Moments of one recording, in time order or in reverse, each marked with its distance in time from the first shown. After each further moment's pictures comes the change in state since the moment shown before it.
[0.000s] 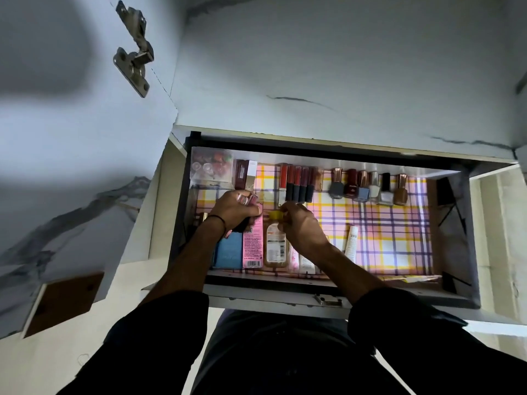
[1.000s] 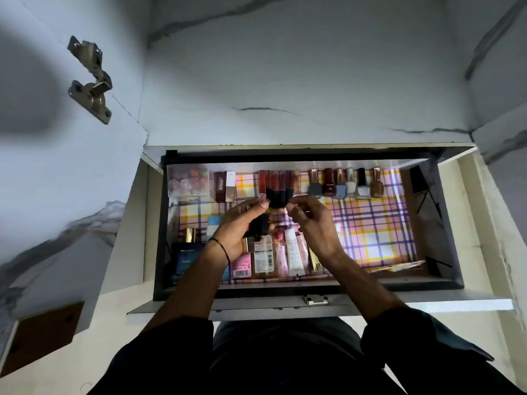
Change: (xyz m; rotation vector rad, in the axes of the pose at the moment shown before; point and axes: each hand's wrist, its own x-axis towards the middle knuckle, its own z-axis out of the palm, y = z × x) left_hand -0.018 0.015 0.050 -0.465 -0.164 0.037; right_hand -0.032 0.020 -0.042 0.610 0.286 0.066
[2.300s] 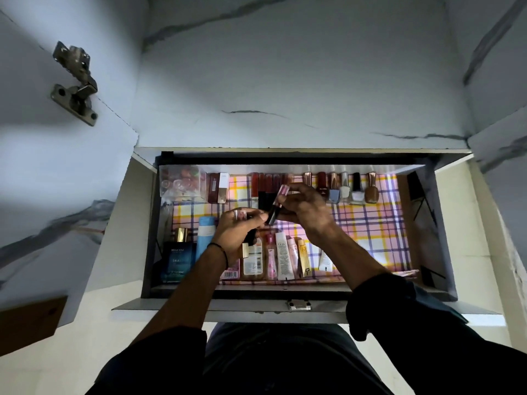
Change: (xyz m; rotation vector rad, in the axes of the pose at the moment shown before) left_hand 0.005 -0.014 0.021 0.114 0.138 0.078; right_hand 0.046 -0.011 -0.016 0.433 -0.139 0.239
